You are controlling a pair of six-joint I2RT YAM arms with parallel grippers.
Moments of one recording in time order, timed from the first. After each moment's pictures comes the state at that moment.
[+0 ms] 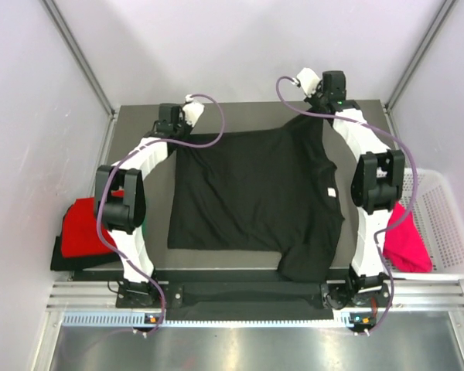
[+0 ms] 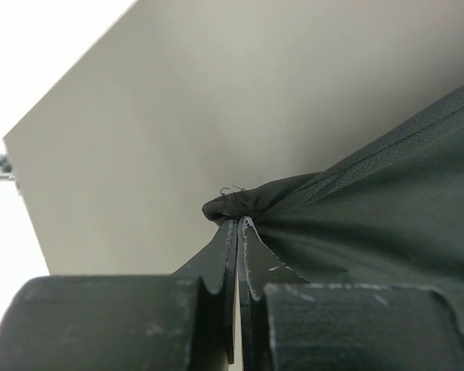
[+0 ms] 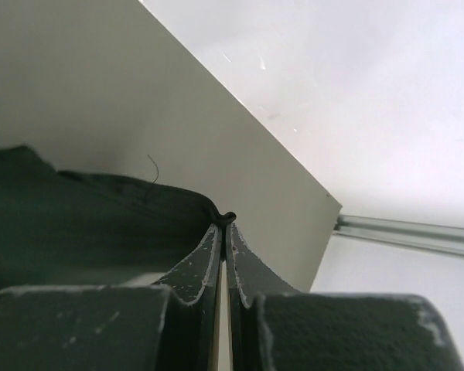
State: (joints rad) left arm -0.17 1.92 1.44 -0.12 -0.01 0.50; right arm 0.15 2.11 1.90 -0.31 0.06 -0.77
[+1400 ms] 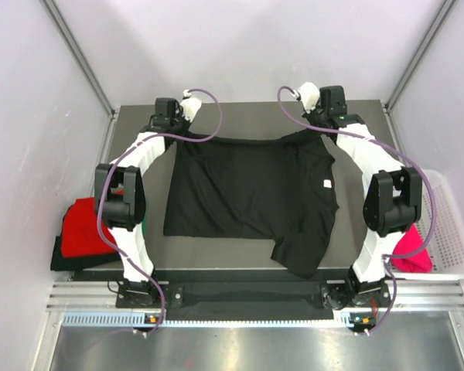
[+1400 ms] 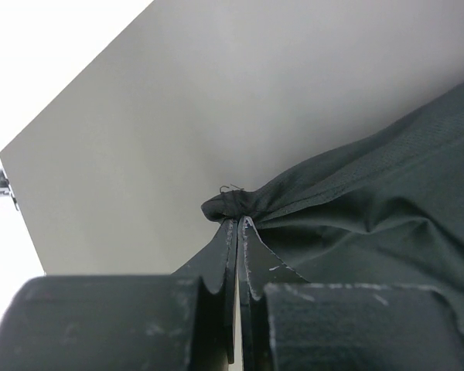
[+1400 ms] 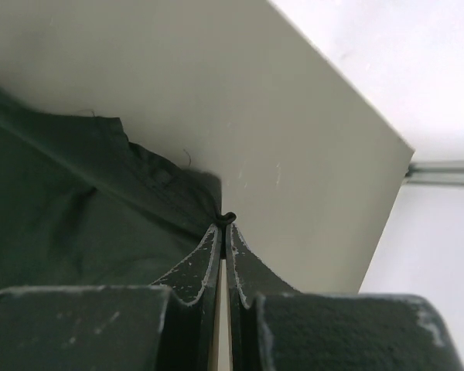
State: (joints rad) left arm -0.14 1.95 1.53 -0.19 0.06 0.50; right arm 0.21 1.87 1.60 -0.36 0.08 -0.57
